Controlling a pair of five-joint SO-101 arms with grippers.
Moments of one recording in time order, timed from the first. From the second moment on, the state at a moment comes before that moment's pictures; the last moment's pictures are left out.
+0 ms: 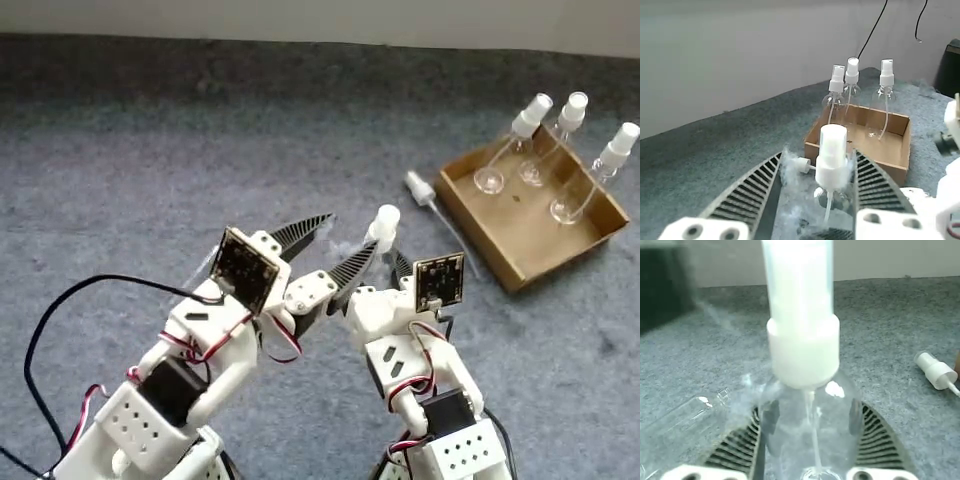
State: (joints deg) left arm 33.7 -74.5 67.7 22.4 5.8; right arm -24.4 -95.9 95.9 24.1 -10.8
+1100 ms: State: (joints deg) left arm 1.4 -91.2 72.9 47.9 -1.9; right arm -24.4 -95.9 95.9 26.3 -10.8
